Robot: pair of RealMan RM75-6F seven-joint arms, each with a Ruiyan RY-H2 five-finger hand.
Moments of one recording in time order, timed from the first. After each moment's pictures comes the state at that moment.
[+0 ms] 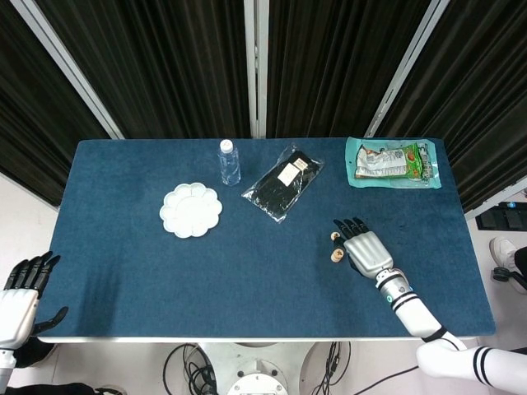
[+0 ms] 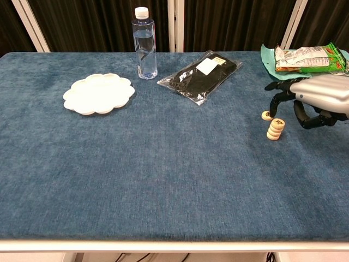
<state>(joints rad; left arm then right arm) -0.03 -1.08 0.04 -1.59 1.57 1.49 -0.06 0.61 -1.39 0.06 -1.54 -1.19 0.94 -0.40</state>
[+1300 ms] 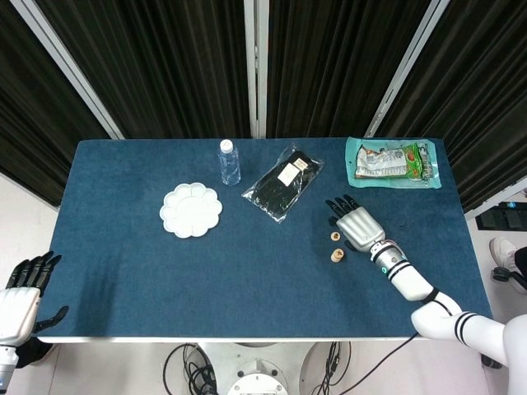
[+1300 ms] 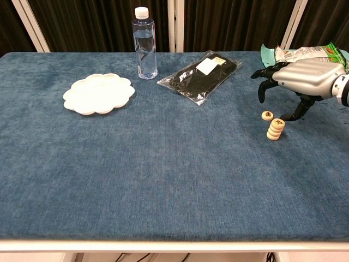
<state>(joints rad) -0.04 -1.09 0.04 -1.57 1.54 1.45 -0.04 0.74 -1.51 0.05 -1.10 -1.42 0.83 -0.13</state>
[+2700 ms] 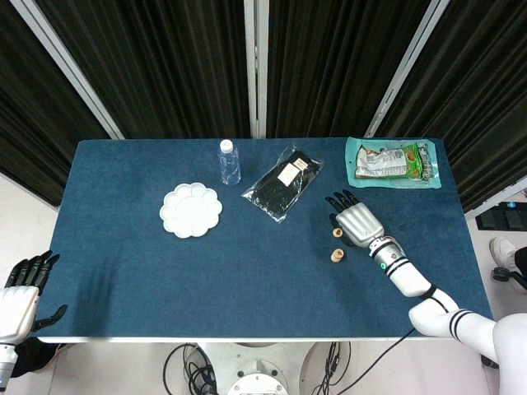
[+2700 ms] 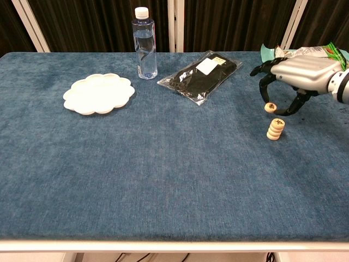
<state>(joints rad) -0.05 -1.10 0.03 -1.56 1.53 1.44 -0.06 0.74 -1.54 0.06 -1.04 -1.46 0.88 -0.02</state>
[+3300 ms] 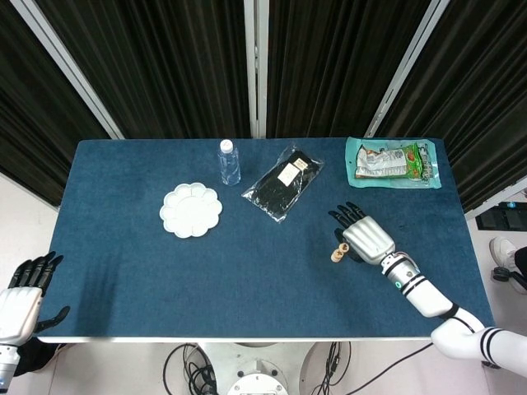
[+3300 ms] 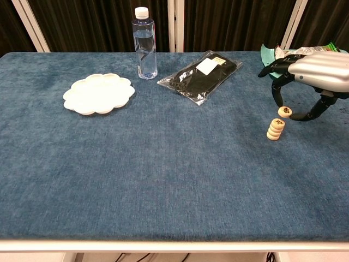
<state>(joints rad) -0.05 -1.09 0.04 -1.57 1.54 1.44 -0.05 0.68 -1.36 0.00 -1.33 -1.51 0.96 -0.10</state>
